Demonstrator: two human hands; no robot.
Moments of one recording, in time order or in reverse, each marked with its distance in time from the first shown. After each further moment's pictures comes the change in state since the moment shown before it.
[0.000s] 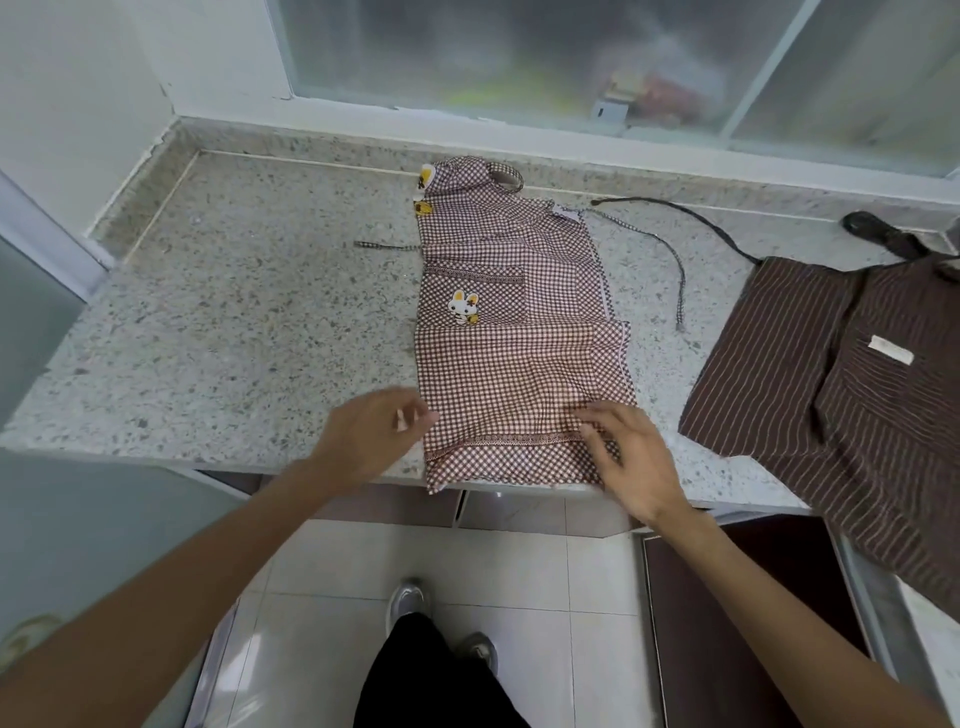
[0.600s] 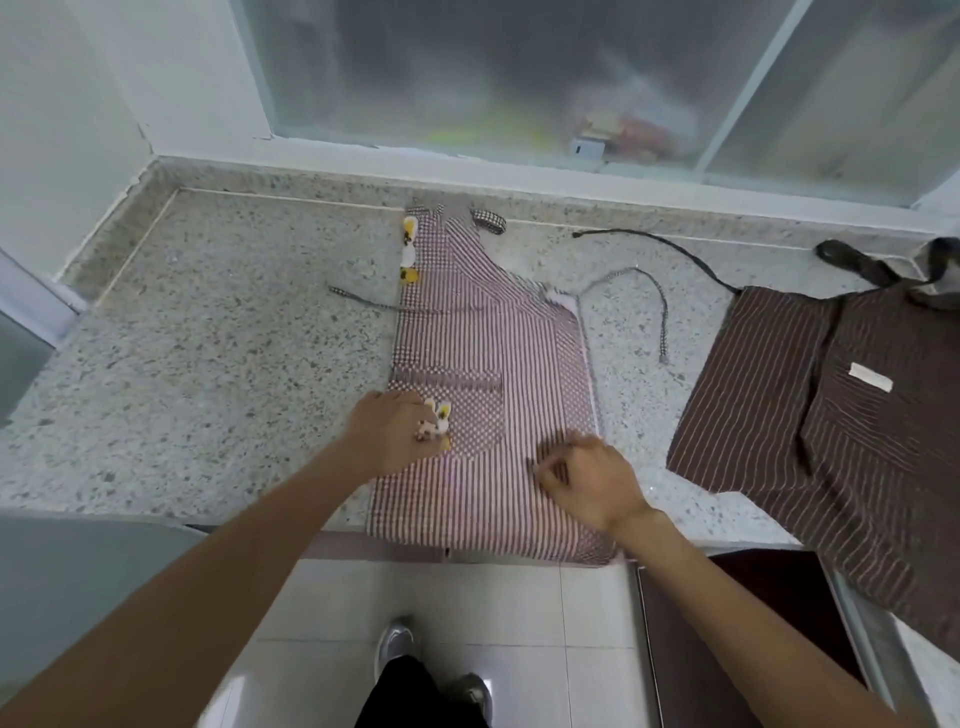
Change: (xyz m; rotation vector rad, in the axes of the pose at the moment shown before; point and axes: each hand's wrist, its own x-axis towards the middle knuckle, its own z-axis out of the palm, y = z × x) left_hand 0.072 0.002 0.009 0.300 -0.248 0.107; right_hand 0.040 -0.021 0.002 -0.278 -0.279 0.065
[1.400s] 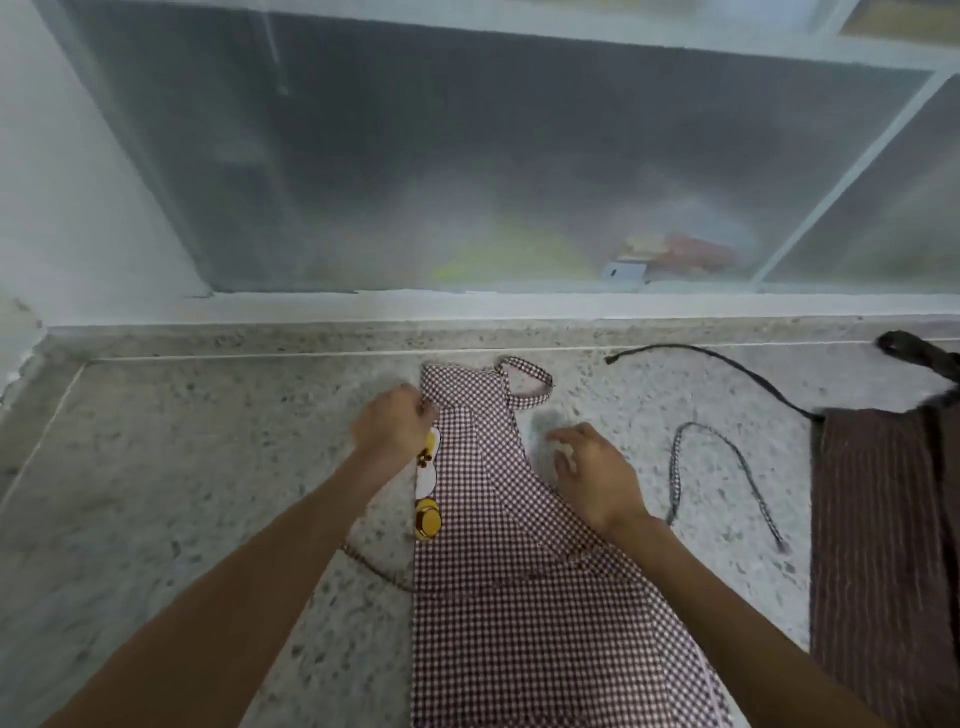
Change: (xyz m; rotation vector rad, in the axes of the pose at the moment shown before) left_hand 0.265 -0.105 -0.096 -0.301 0.238 -0.317; right_hand 0.259 -0.012 -0.064 0.222 0.235 0.196
